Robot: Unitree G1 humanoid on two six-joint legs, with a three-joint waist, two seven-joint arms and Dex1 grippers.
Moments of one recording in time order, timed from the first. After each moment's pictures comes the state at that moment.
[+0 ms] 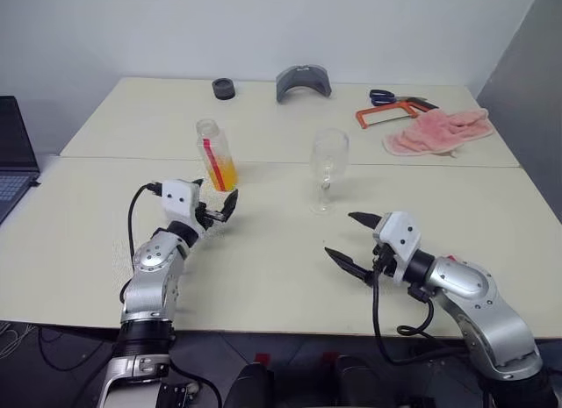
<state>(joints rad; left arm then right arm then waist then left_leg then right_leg) -0.34 0.35 0.18 0.18 -0.21 0.10 -0.39 -0.11 -0.47 0.12 -0.60 0.22 0.54 0.63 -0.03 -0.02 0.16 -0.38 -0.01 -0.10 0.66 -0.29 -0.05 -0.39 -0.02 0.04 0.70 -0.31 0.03</state>
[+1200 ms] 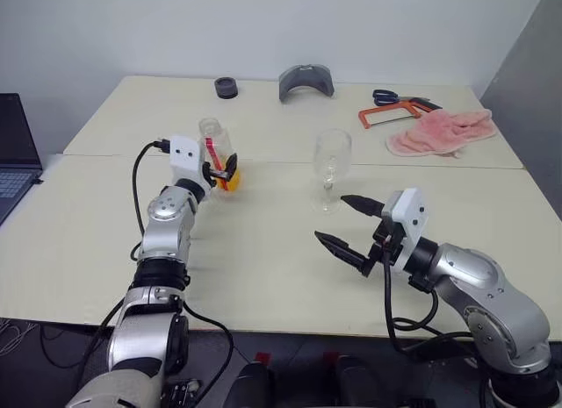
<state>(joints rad) -0.74 0.36 0.16 0.63 -0.12 0.00 -0.34 -0.20 -0.46 0.06 -0.70 0.44 0.68 0.56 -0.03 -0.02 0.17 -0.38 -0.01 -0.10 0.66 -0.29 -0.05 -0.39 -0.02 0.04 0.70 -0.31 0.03</state>
